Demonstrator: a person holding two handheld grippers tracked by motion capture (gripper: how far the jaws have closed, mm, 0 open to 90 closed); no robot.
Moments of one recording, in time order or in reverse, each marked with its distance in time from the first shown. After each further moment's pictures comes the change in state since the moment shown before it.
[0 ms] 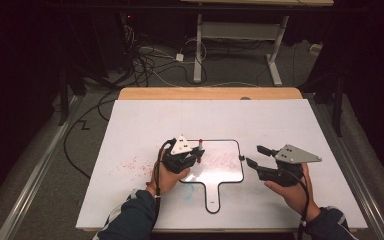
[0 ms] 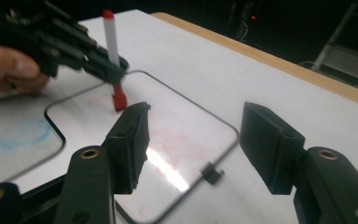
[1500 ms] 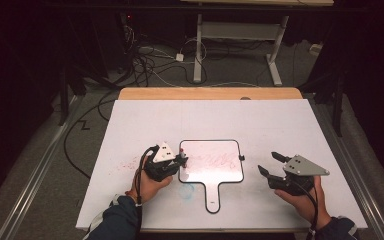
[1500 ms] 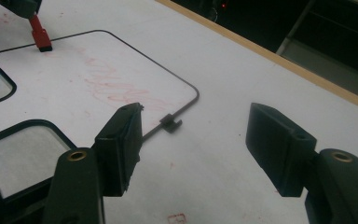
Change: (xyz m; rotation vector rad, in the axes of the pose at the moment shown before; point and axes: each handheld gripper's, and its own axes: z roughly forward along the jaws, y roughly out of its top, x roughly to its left) left arm -0.002 -0.021 -0.040 0.053 0.015 0.003; right arm -0.004 -0.027 -0.015 0.058 -0.117 -0.074
